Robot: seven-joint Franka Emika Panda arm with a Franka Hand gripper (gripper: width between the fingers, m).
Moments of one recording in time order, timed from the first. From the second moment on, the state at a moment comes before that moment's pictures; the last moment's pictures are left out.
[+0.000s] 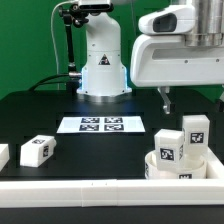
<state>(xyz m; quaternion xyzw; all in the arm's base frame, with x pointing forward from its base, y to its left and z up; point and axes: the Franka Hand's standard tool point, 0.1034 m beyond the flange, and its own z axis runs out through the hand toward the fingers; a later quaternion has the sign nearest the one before) 0.608 0.109 0.111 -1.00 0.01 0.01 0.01</state>
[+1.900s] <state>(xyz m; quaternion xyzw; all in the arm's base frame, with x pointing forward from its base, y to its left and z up) 0.603 0.112 0.093 -0.99 0.14 0.02 0.02</state>
